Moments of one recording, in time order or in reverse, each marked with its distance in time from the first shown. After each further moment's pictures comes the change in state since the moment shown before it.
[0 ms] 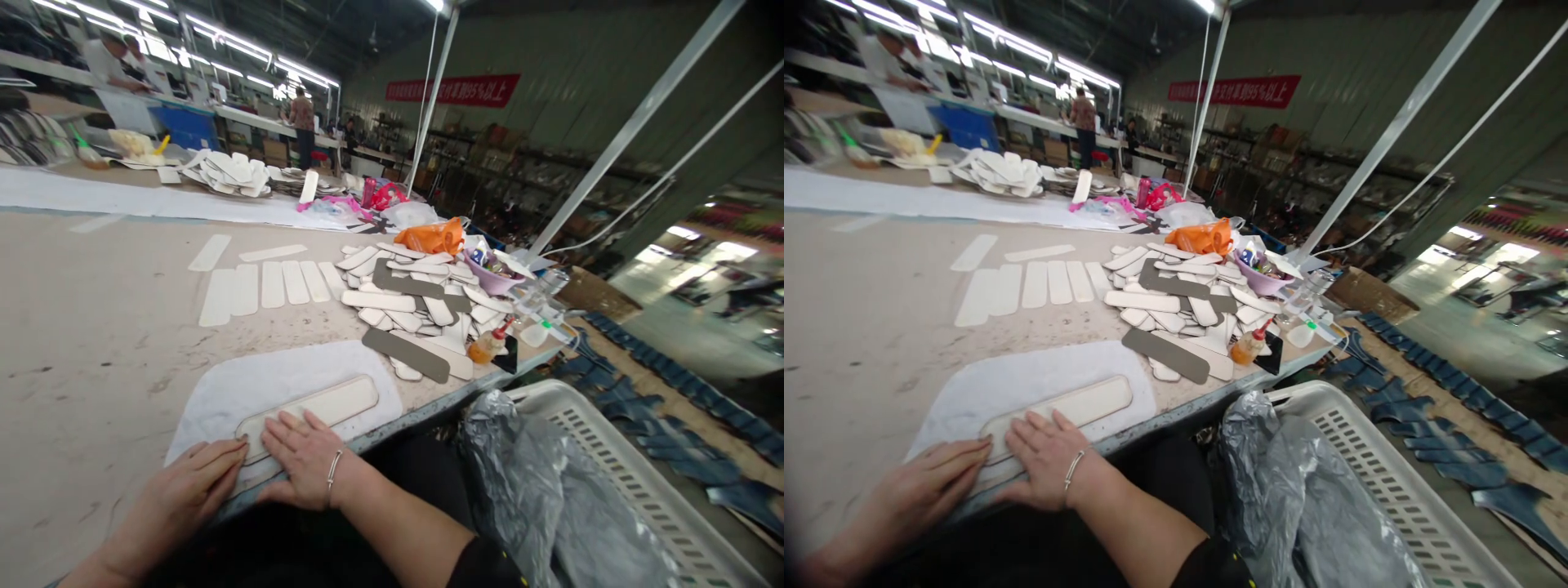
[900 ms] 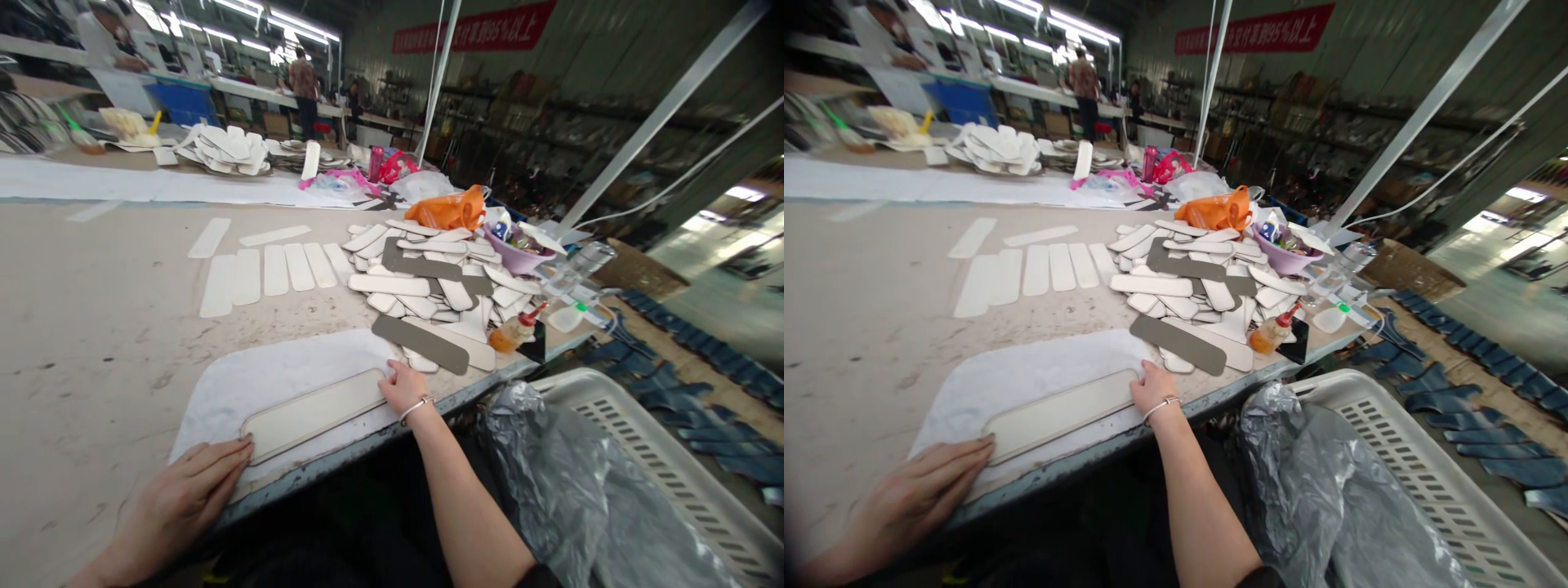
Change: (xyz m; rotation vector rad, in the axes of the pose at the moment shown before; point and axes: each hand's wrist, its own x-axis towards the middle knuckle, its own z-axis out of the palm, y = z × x) left_hand 0.009 0.007 -0.013 -0.006 0.006 0.028; right_hand -0.034 0.134 -0.025 0.351 0.189 0.979
